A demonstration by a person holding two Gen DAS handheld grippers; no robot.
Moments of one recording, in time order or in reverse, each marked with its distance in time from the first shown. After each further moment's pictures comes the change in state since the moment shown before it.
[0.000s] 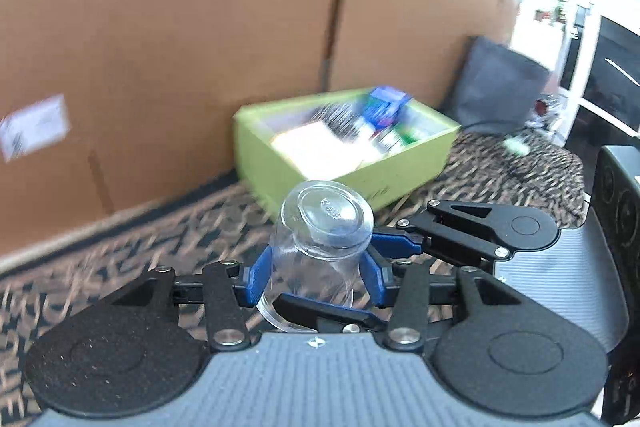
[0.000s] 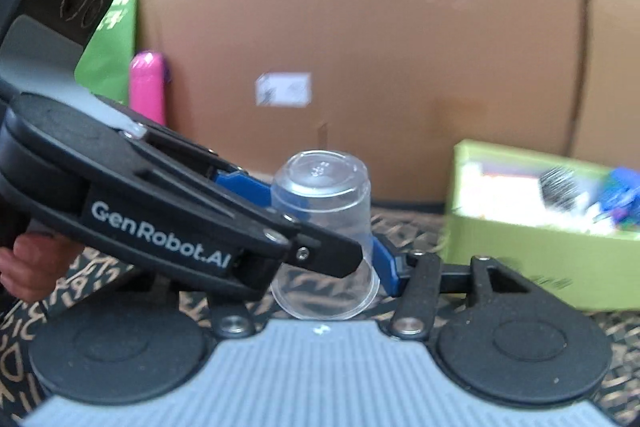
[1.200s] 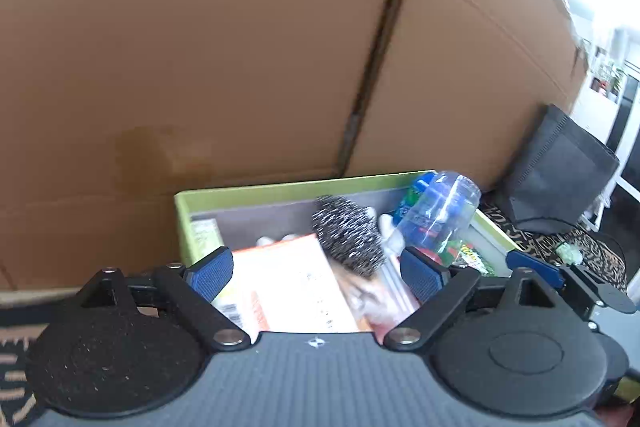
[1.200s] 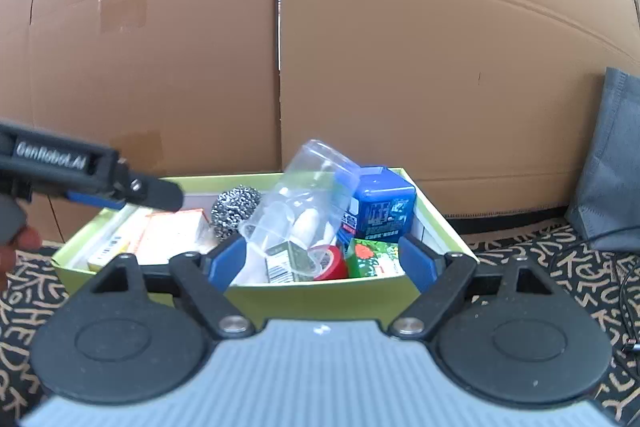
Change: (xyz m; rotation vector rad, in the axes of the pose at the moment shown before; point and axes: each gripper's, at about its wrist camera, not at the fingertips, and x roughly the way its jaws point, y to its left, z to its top) left arm 0.147 -0.014 0.068 -0.200 -0.079 0.074; right arm 0.015 -0.197 -0.001 0.212 -0.082 -0.418
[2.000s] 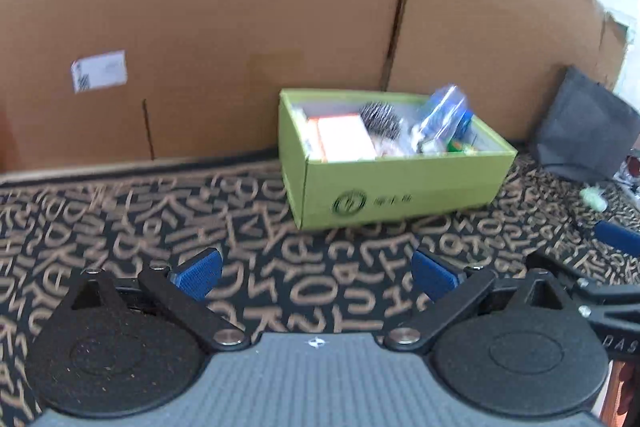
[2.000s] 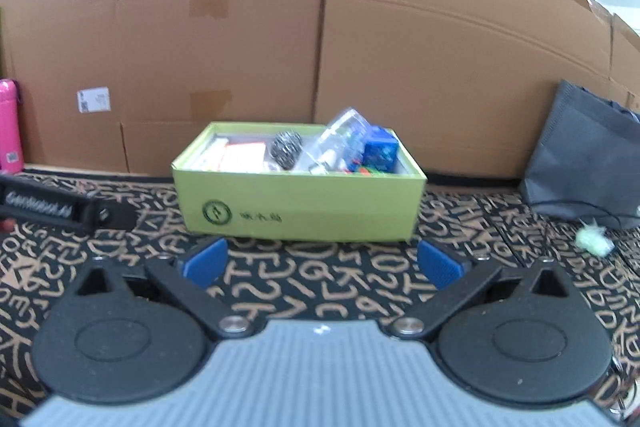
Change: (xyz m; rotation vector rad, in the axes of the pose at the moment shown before) left arm -0.134 -0.036 -0.093 -0.039 0.065 0.288; right arm -0.166 0.020 -0.020 -0.093 0.113 -0.020
